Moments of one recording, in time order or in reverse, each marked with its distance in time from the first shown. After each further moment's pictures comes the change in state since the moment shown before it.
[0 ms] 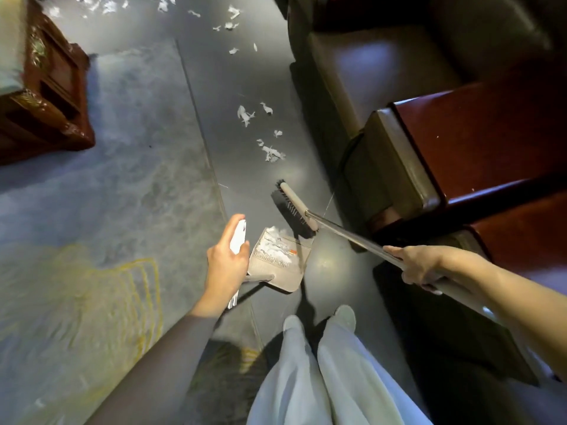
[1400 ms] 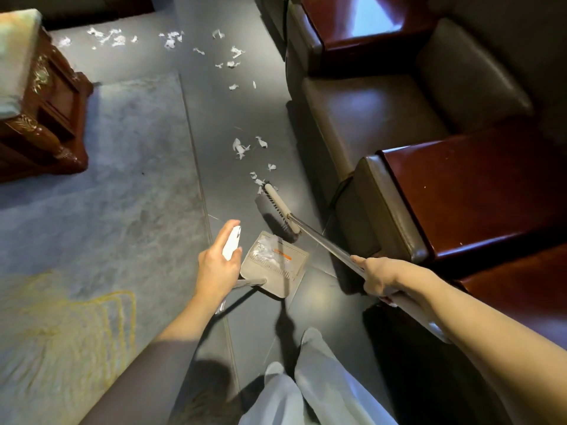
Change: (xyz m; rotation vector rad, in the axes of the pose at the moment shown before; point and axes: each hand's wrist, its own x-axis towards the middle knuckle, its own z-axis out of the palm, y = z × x) left_hand 0.078 0.036 0.030 -0.029 0.039 0.076; right_hand 0.038 -0.027 -0.076 0.007 0.106 -0.054
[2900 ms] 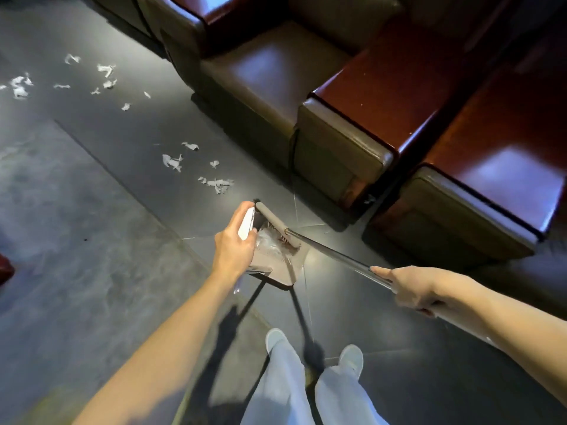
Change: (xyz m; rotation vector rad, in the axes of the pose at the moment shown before) left_hand 0.046 -0.021 -0.056 0.017 -0.537 0.248; right_hand -0.095 -0.089 0.163 0.360 -0.072 0.223
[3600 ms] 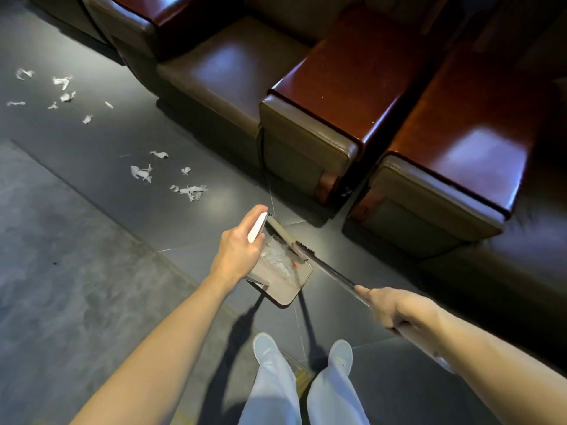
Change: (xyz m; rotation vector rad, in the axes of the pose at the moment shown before) left_hand 0.009 0.021 0.075 0.149 -0.231 0.115; right_hand 0.038 0.036 0.057 0.101 -0.056 0.064
